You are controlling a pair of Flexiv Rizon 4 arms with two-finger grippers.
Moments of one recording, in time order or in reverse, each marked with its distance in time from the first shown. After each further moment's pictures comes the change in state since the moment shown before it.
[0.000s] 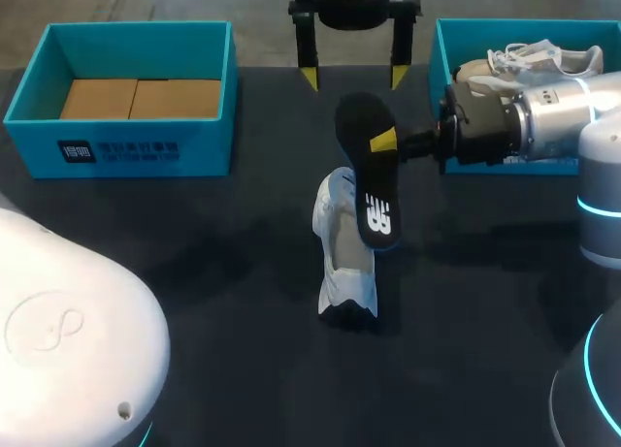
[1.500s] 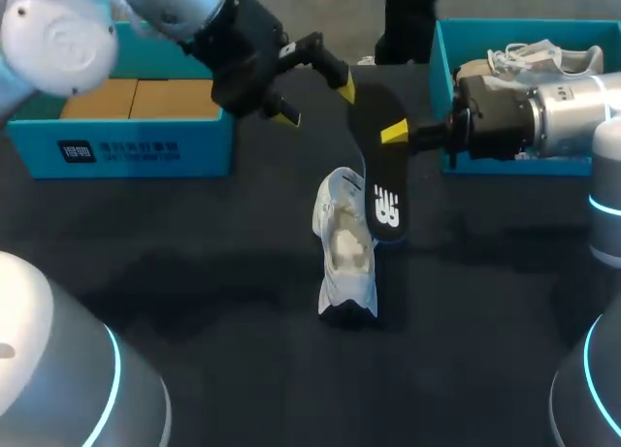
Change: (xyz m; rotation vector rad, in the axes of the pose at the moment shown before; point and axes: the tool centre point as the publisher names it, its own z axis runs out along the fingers) left arm 0.037 0.008 0.037 -0.251 -0.644 0.183; right arm 0.010 0.004 -0.016 -0.038 0.016 -0.007
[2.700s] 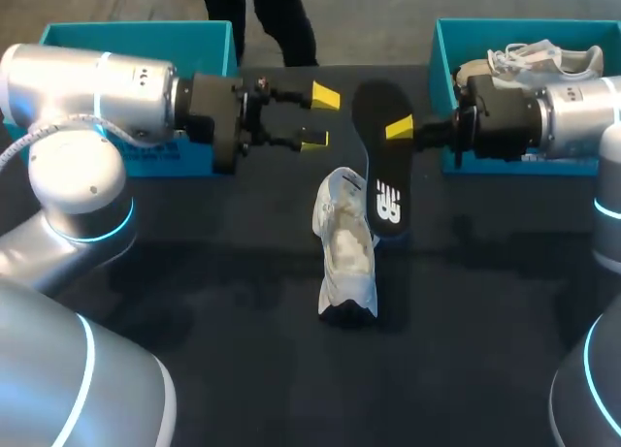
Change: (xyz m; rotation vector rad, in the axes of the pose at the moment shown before) left arm 0.005 -0.005 0.021 -0.089 -0.701 0.014; right arm 0.008 0.000 -0.006 -0.044 0.014 0.016
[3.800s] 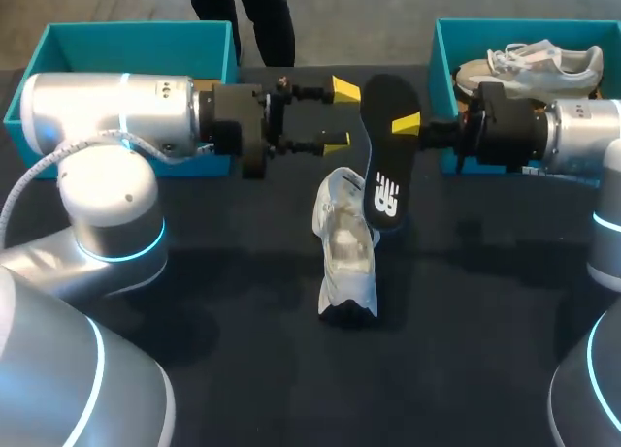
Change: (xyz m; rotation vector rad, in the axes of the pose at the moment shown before) left arm -0.001 0.009 0.028 -0.098 -0.034 -0.145; right arm 0.005 0.003 -0.007 -0.080 0.084 0.027
